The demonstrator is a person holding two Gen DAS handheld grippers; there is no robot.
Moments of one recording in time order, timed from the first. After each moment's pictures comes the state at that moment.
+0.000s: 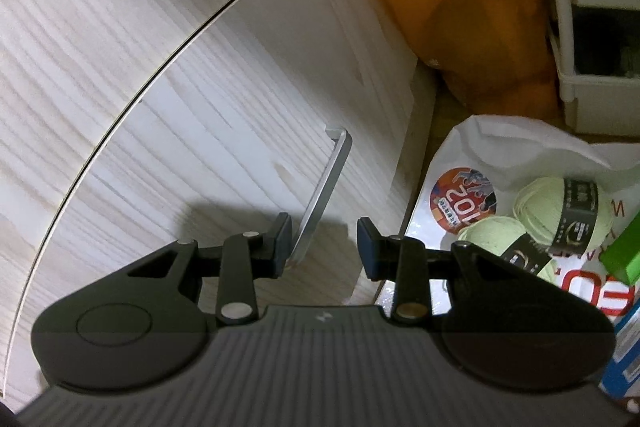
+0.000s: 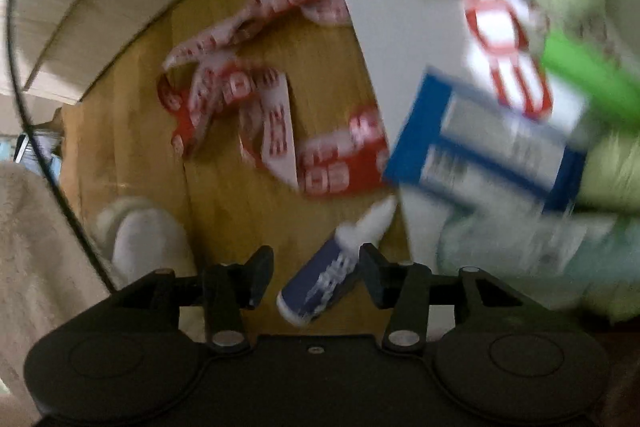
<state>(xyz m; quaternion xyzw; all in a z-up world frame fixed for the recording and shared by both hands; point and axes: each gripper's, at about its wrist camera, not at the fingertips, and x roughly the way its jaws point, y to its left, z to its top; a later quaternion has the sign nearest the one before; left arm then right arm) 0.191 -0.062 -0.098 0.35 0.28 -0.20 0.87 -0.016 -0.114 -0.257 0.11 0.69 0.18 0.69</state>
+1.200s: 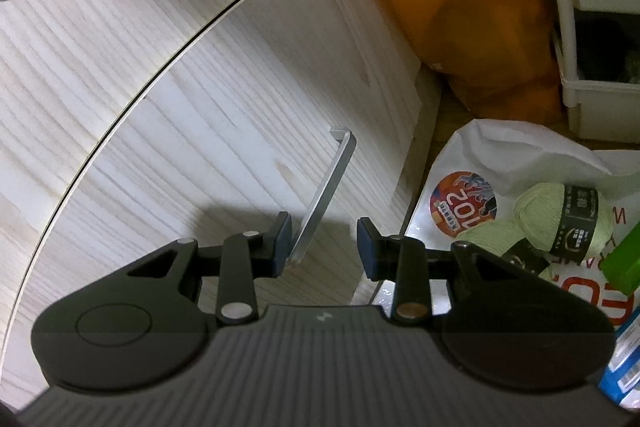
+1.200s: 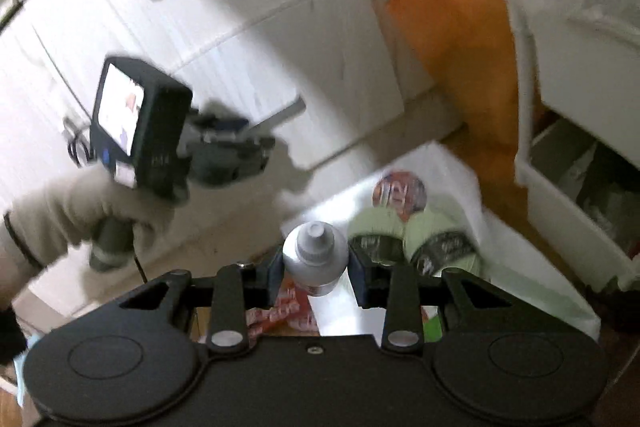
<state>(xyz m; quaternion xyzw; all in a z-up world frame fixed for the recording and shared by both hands) 0.185 -0.065 -0.099 0.34 0.27 -0.19 0.88 -0.042 -0.198 -0.153 0.18 0.35 0.11 0.91</state>
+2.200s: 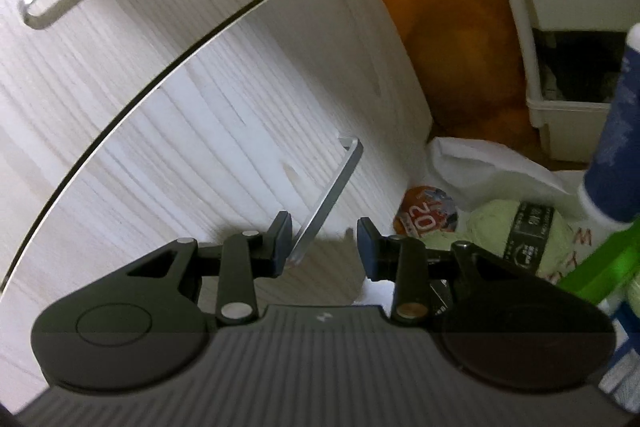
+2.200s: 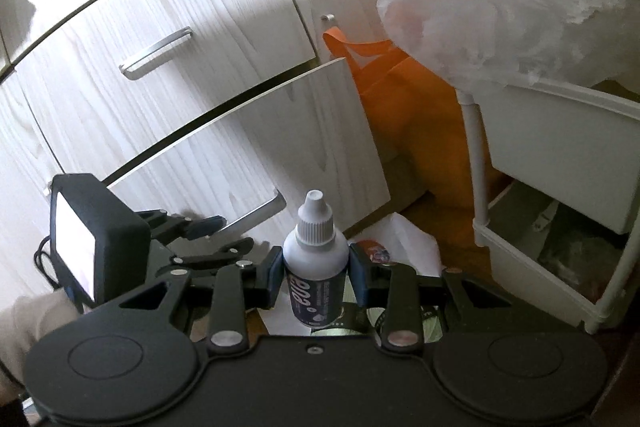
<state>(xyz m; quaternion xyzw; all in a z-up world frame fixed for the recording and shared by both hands) 0.121 -0.094 -0.113 0.32 0.24 -0.16 0.90 -0.045 -0.228 -0.097 0.19 0.27 0.06 0.94</state>
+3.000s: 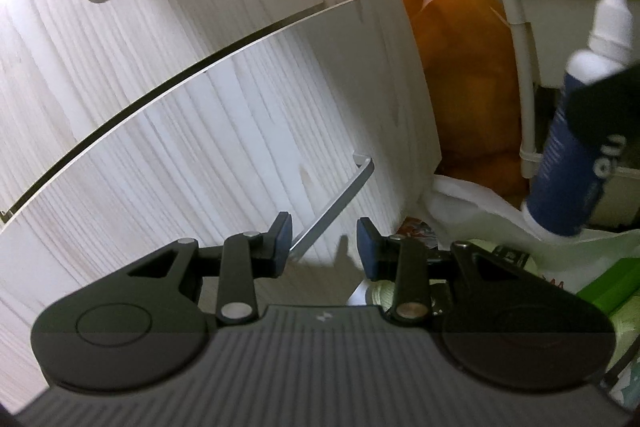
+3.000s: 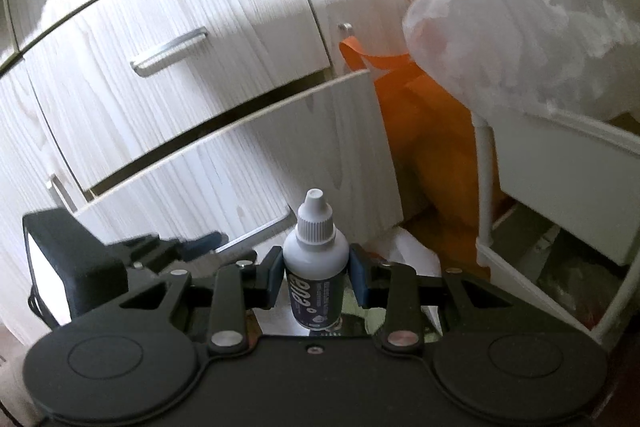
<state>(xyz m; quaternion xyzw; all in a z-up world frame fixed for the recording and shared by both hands) 0.098 -0.084 -0.108 0.24 0.22 -0.15 0.93 -0.037 -0.226 -0.075 0.16 0.26 0.07 0.95</state>
